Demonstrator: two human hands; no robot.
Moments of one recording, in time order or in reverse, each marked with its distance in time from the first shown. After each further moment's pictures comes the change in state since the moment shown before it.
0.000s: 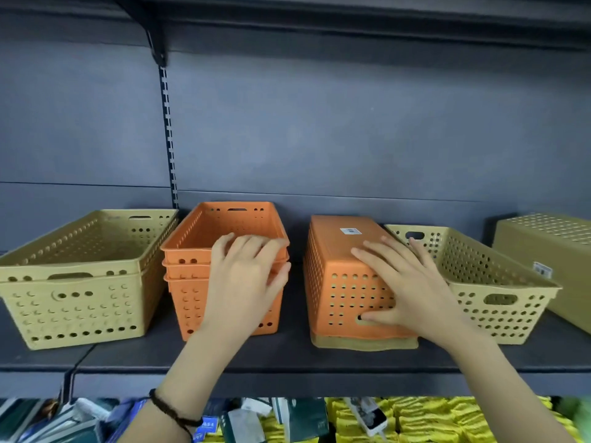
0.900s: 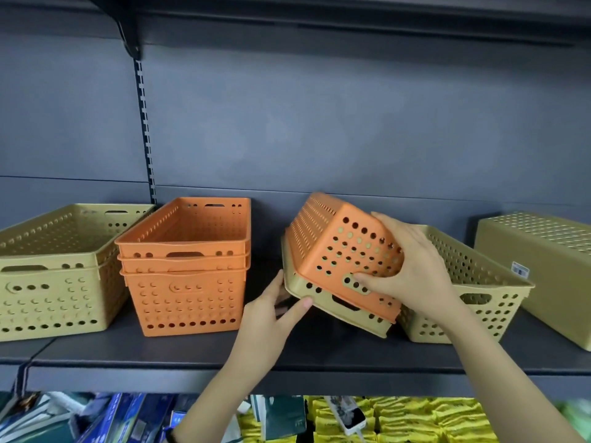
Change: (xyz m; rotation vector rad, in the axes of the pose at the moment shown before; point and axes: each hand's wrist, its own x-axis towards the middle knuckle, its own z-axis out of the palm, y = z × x) left_hand -0.033 0.082 0.046 -0.907 -0.350 -0.497; right_hand -0.006 0.043 -0.021 0.504 0.263 0.225
